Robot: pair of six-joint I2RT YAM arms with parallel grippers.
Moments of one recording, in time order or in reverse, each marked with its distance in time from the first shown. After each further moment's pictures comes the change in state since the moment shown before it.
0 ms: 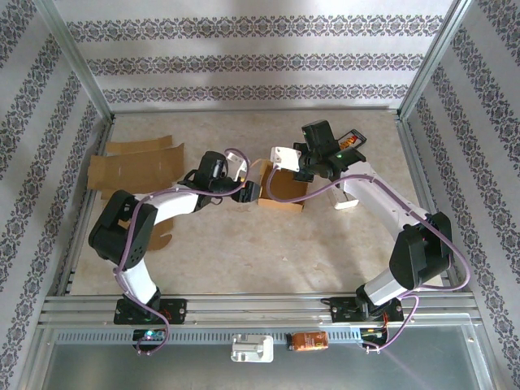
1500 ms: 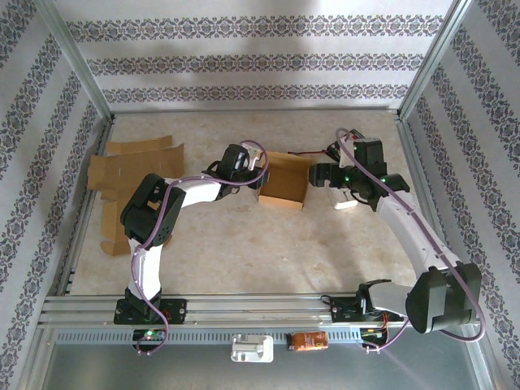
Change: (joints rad) left arm -0.061 0.259 0.262 -0.008 -0.269 -0.050; right arm -0.279 -0.305 -0.319 0.062 -0.120 1.210
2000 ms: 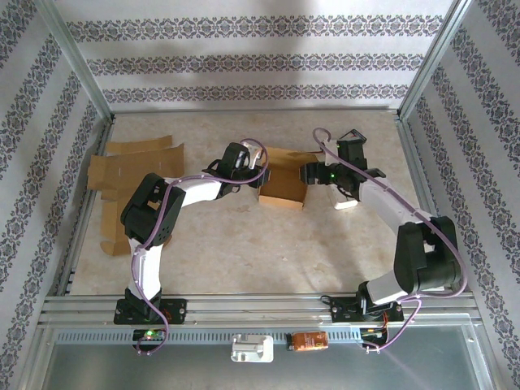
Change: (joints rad) left arm 0.000 0.003 0.020 -0.015 0.011 -0.008; right arm 0.029 0.260 -0.013 0.267 0.006 -0.049
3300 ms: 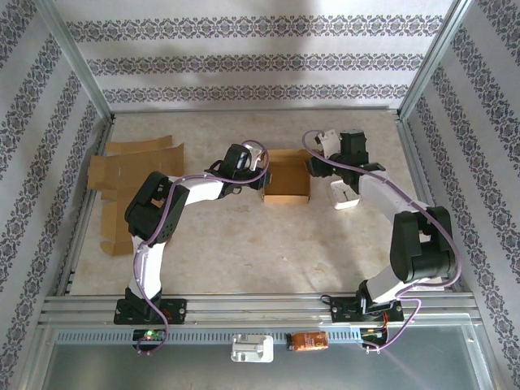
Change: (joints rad) left arm 0.000 0.039 0.017 -0.006 0.040 -0.022; right arm -0.036 0.077 0.064 0.100 -0.006 -0.323
